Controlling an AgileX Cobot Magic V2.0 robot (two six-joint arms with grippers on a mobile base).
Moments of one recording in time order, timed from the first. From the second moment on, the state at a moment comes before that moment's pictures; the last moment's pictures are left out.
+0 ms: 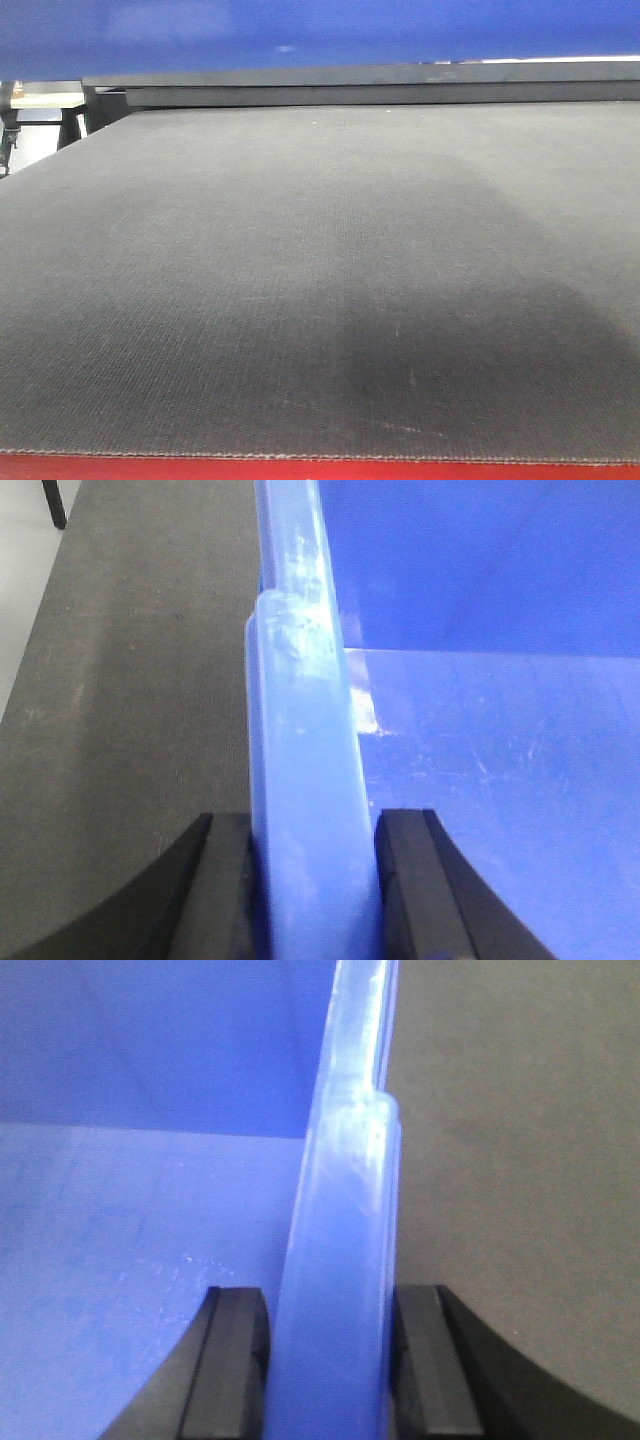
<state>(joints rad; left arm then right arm) -0.10 1.00 -1.45 -0.03 1.19 -0.22 0.27 1.07 -1.52 0.07 1.19 0.05</state>
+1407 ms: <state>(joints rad) -0.19 1.48 -1.24 -0.01 0.59 -0.23 0.13 1.43 -1.18 -0.02 0.57 0.08</state>
